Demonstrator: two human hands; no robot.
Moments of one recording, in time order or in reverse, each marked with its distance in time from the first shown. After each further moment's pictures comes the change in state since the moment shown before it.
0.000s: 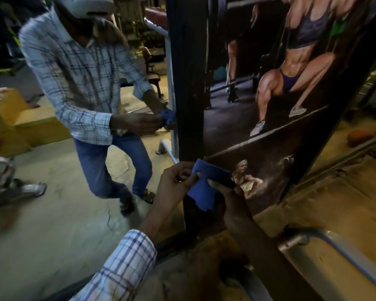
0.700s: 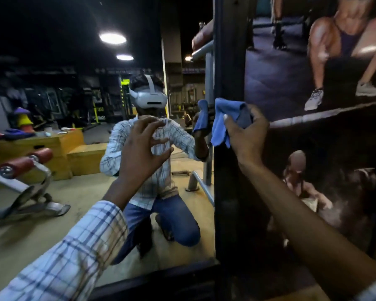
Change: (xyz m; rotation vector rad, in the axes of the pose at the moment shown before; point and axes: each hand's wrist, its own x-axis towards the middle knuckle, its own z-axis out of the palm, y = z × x) left_hand -0.058 -0.234 -0.069 0.826 0.579 0.629; right_hand 0.129 0.144 0.006 -0.205 -0.079 -1.281
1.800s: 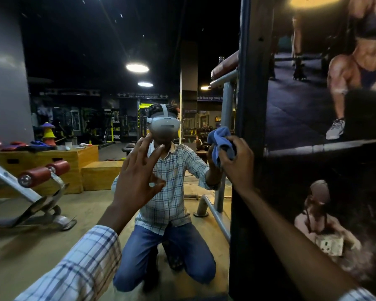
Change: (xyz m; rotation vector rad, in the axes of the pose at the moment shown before) left_hand -0.038 -0.058 -0.023 0.401 -0.047 0.049; right_hand -0.013 0.054 0.062 -0.188 -0.247 -0.255
